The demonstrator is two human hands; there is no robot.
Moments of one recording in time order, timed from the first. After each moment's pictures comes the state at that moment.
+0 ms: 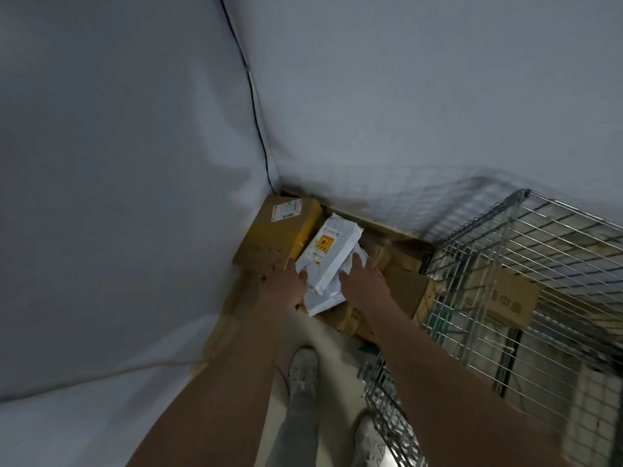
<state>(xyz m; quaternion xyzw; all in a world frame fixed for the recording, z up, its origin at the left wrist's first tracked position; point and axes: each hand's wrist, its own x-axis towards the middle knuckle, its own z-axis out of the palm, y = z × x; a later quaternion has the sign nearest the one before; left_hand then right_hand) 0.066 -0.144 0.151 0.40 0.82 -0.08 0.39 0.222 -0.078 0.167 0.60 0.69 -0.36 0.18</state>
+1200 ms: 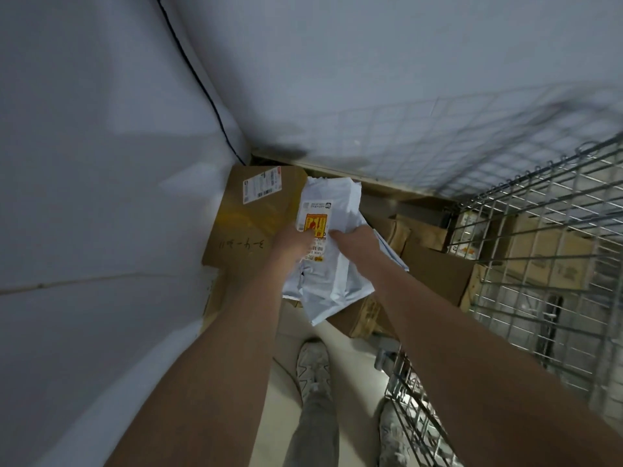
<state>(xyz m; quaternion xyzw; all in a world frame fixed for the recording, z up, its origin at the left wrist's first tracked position) 0.022 -0.020 -0.045 0.22 0.78 0.18 0.56 0.162 0.021 -0.008 0.73 0.42 -0.54 0.01</state>
